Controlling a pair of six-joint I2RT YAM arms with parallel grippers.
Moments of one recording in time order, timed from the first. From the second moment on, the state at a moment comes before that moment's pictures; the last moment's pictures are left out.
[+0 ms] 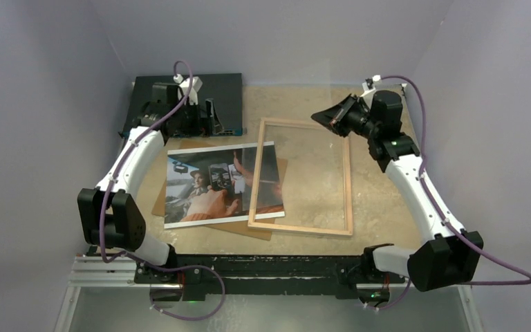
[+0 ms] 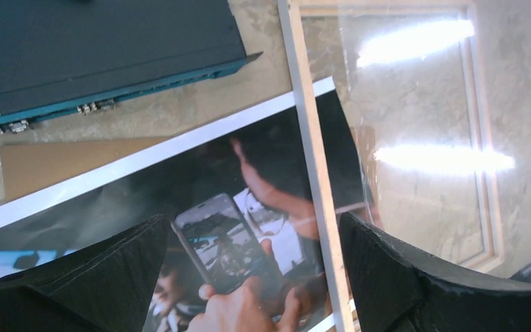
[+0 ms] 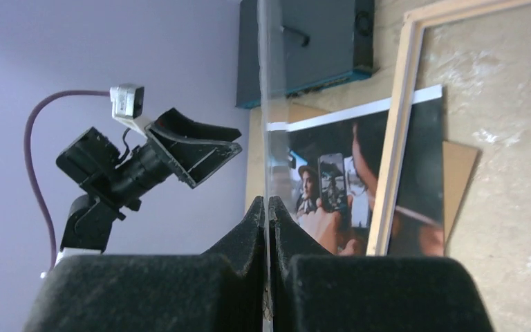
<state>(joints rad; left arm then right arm) -0.12 1.52 1.34 -0.52 0.39 -0.20 0.15 1.24 1.18 -0.27 -0.48 0.97</state>
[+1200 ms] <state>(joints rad) -0.32 1.68 1.16 -0.48 0.41 0.02 0.04 1.33 0.71 0.16 -0.52 0.78</state>
